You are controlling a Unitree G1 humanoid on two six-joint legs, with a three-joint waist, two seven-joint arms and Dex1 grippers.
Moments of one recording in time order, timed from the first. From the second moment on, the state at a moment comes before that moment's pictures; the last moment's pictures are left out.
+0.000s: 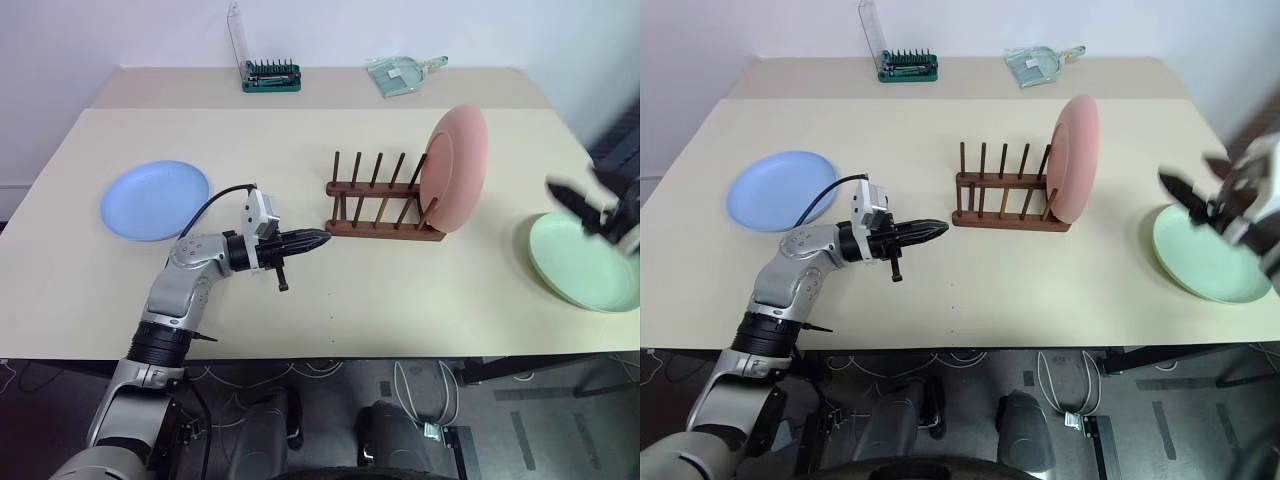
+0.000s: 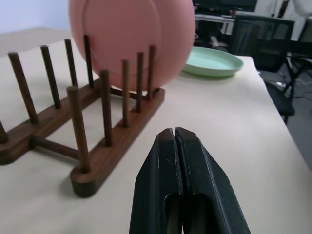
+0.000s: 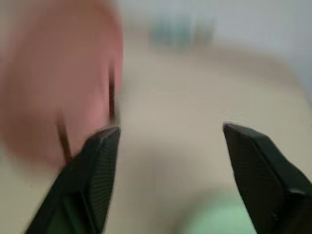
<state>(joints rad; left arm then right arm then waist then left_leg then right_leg) -0.52 0.39 -0.11 0.12 -0.39 0.23 -1.11 0.01 -1.01 -0.49 -0.21 0.59 0.62 0.54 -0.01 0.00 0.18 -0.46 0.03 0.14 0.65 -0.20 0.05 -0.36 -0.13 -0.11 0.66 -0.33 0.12</state>
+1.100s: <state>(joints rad) -0.52 0.39 -0.14 0.13 -0.38 0.23 -1.11 -0.40 -0.84 -0.35 -0.11 0.25 0.39 0.41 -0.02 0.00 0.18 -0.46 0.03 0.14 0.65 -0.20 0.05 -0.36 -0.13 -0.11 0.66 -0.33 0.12</state>
